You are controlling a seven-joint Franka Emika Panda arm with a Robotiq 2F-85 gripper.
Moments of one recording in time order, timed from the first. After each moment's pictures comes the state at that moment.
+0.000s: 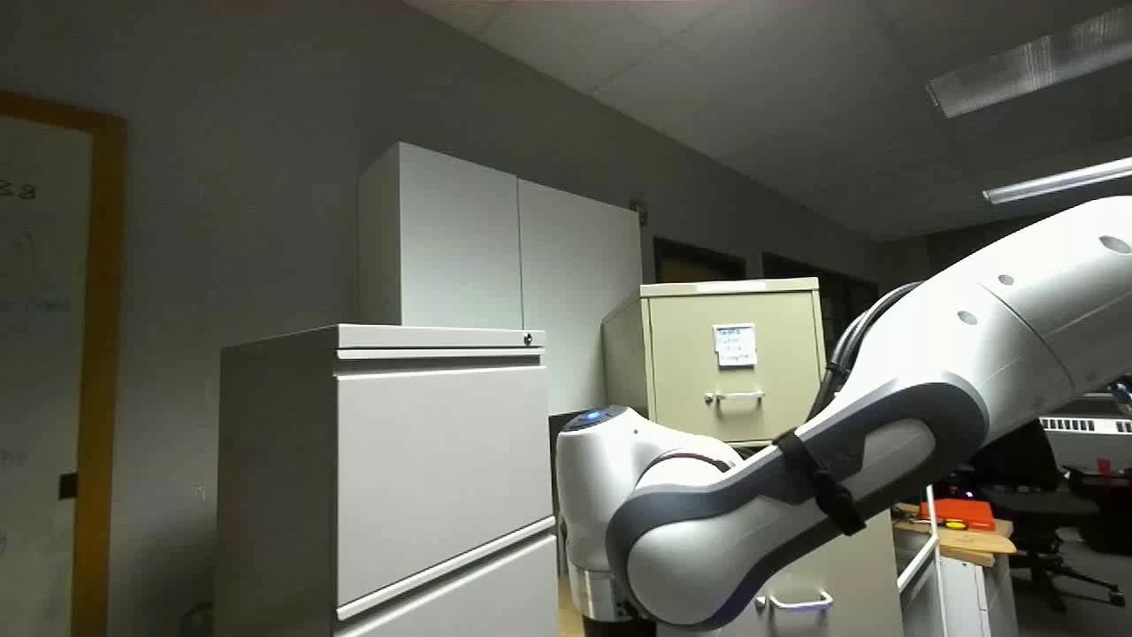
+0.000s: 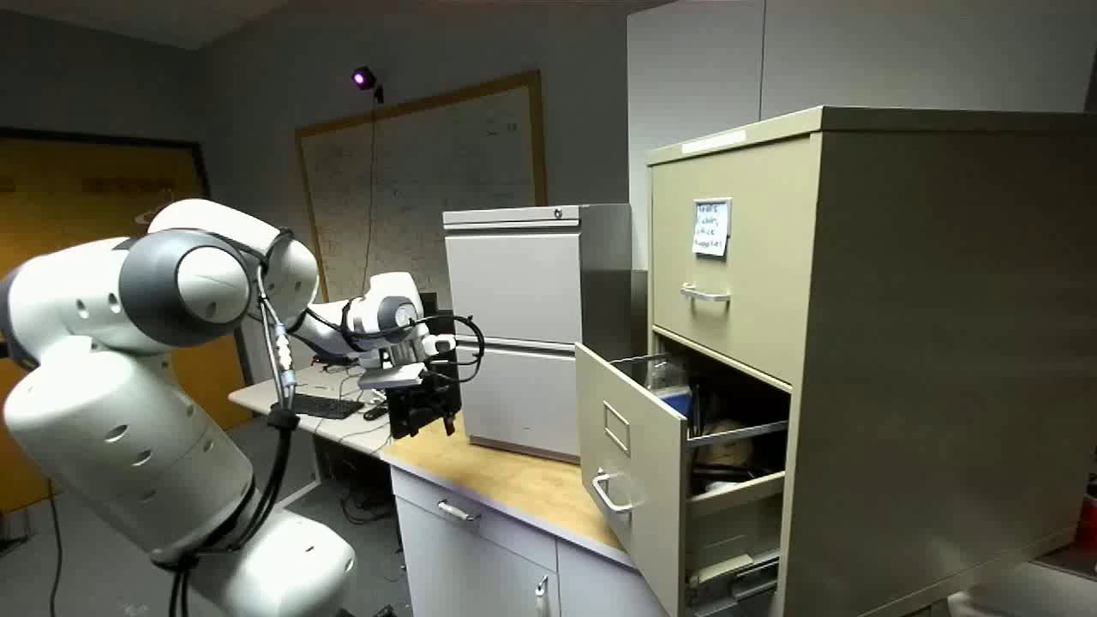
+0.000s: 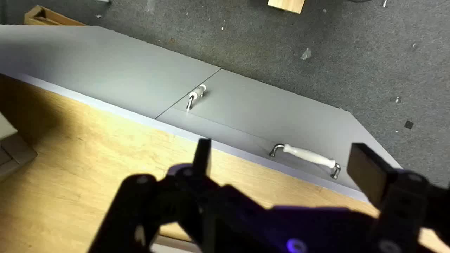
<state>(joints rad) 0.12 -0.39 0.29 -2.46 -0.07 2.07 0.17</state>
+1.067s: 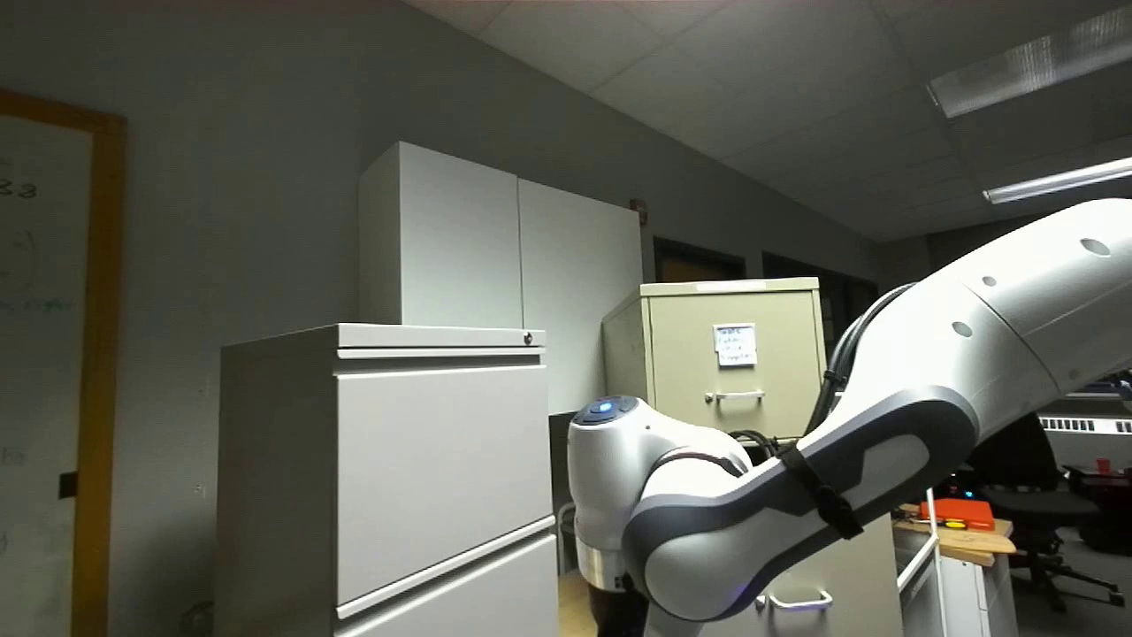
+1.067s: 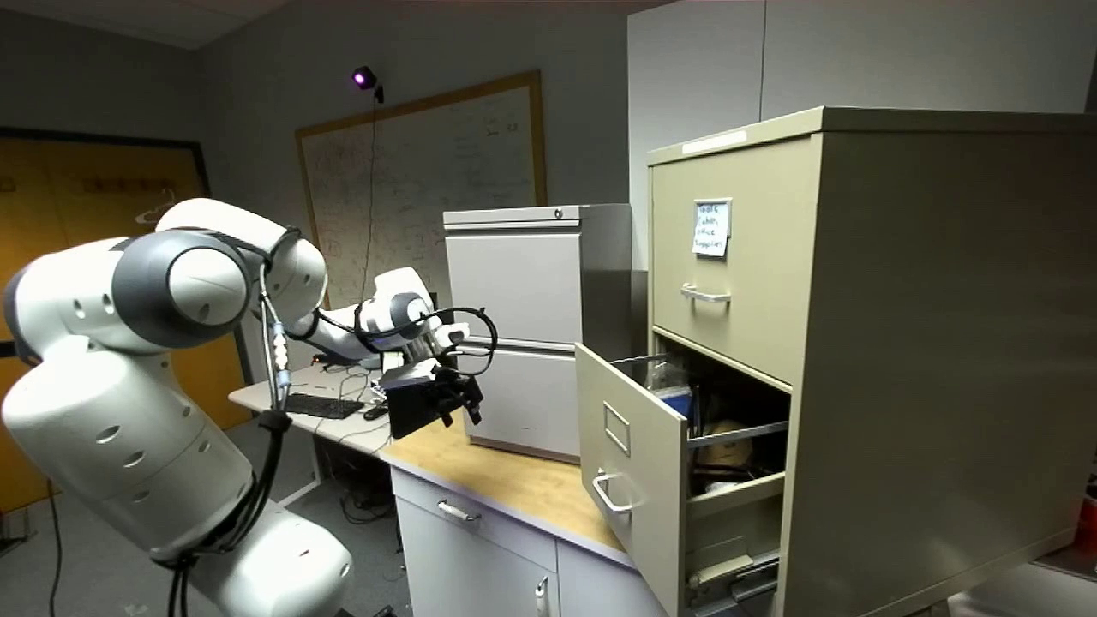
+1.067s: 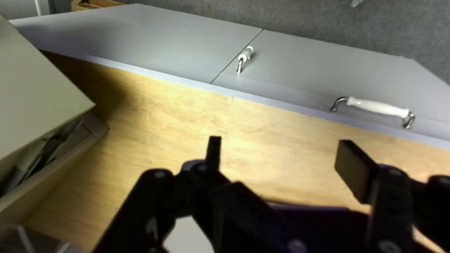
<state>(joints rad) 0.06 -0.39 0.27 -2.46 -0.25 2.18 0.34</state>
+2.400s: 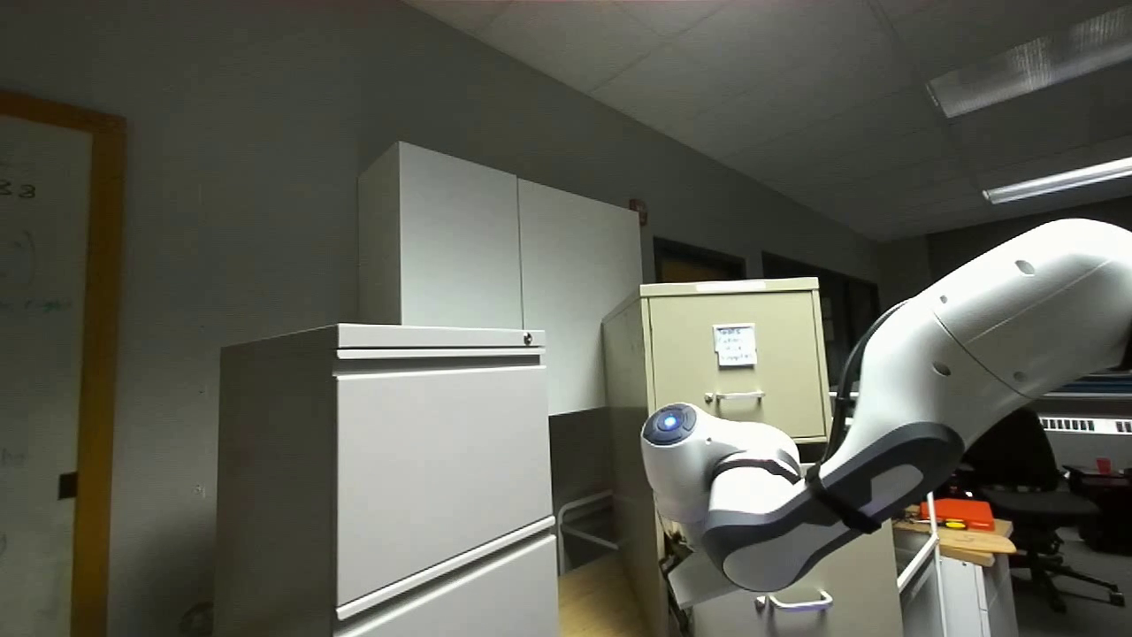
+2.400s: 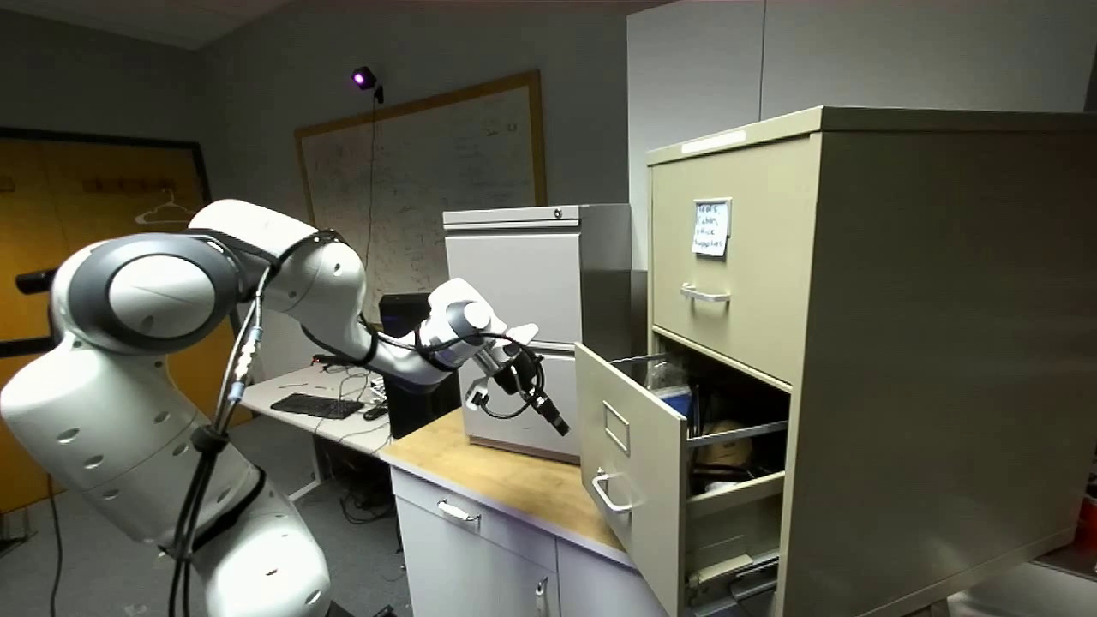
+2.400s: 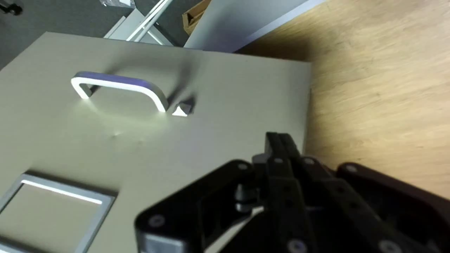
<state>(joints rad) -0.25 -0.39 0.18 -2.51 -0.74 2.34 1.10</state>
